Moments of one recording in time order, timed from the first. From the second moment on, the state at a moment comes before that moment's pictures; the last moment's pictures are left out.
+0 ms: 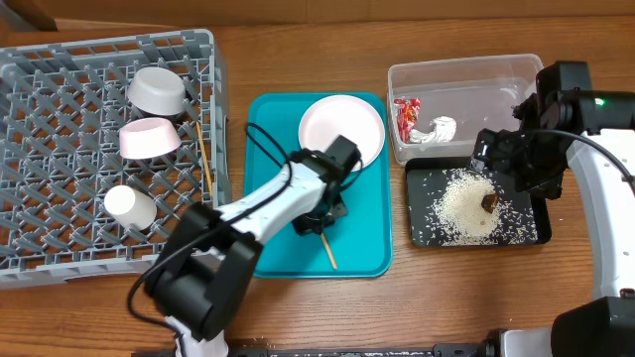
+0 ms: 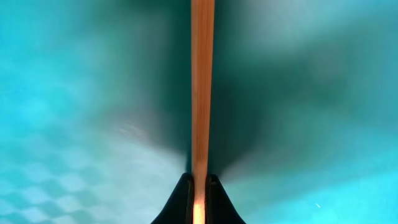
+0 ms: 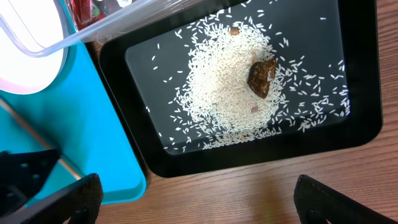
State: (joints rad) left arm -0.62 1.90 1.22 -0.89 -0.01 -1.02; right arm -0.07 1.58 1.50 -1.40 -0.16 0.25
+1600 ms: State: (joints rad) left arm -0.03 1.59 1.26 -0.91 -0.12 -0.34; right arm -0.07 1.58 1.50 -1.42 -0.16 0.25
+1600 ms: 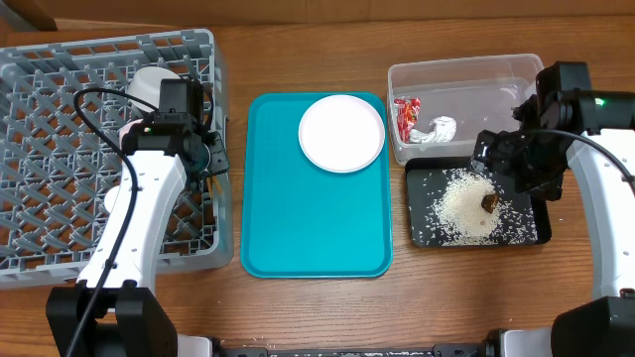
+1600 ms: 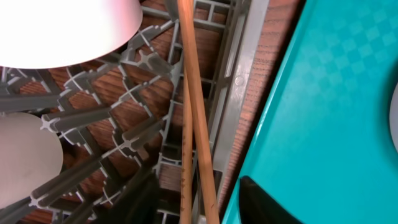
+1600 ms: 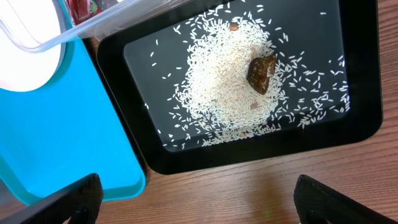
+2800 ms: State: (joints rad) left arm -0.01 1.67 1.27 -1.01 -0.01 -0.39; right arm -0.07 1.58 1.50 -1.42 -0.16 0.25
